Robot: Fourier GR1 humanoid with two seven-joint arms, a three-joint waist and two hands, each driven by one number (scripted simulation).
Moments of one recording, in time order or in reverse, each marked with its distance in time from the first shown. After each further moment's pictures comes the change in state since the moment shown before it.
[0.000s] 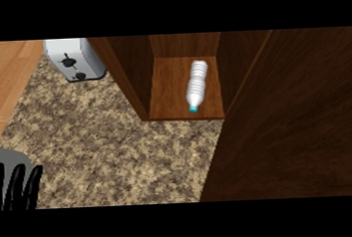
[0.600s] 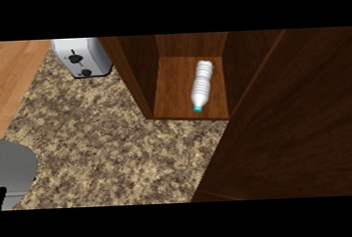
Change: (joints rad) left arm 0.171 0.079 0.183 -0.018 0.149 -0.192 -0.065; right arm -0.109 0.109 0.063 0.008 0.039 -0.024 0.166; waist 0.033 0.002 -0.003
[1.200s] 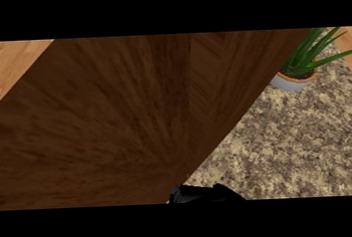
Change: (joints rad) left arm 0.167 0.045 0.210 0.014 0.186 -0.221 -0.056; right arm -0.478 0.157 0.087 0.170 -0.182 -0.286 0.255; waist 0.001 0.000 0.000
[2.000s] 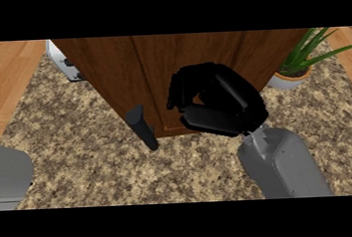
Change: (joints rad) left arm 0.122 -0.023 0.262 0.042 0.219 -0.236 0.030; right arm -0.573 0.004 -0.430 0.485 -0.409 0.023 -0.004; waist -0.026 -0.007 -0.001
